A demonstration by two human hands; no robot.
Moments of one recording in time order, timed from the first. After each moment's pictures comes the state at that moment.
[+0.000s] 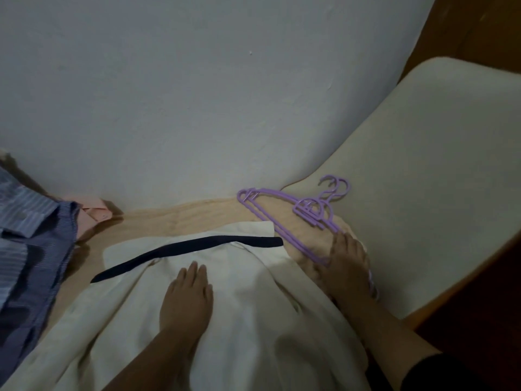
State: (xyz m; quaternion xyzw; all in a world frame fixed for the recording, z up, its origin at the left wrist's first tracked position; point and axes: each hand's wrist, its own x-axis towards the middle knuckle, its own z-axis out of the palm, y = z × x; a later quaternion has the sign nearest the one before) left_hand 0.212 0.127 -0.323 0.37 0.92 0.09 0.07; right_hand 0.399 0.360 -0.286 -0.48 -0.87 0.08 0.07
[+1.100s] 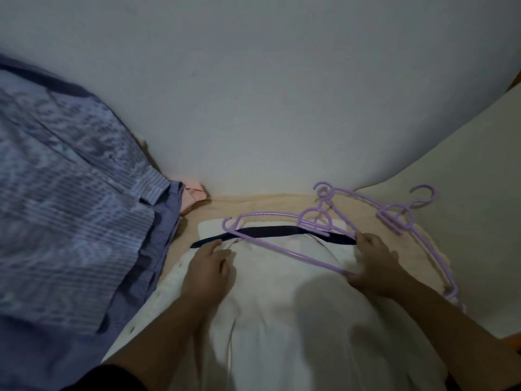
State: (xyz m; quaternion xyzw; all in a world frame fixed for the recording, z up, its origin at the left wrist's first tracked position) left_hand 0.152 0.026 -0.300 0.31 0.91 0.27 -0.02; right_hand 0.350 0.305 -0.241 -0.31 -0.94 0.12 -0.03
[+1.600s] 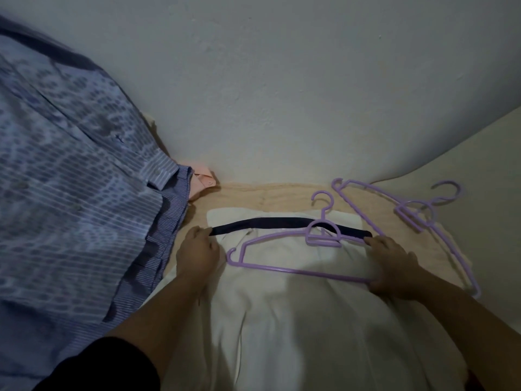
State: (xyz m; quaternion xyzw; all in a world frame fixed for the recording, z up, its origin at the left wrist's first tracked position) left_hand 0.110 0.017 -0.318 0.15 0.95 0.29 0.02; right_hand 0.346 0.302 -0.232 -0.28 -0.95 0.06 -0.15
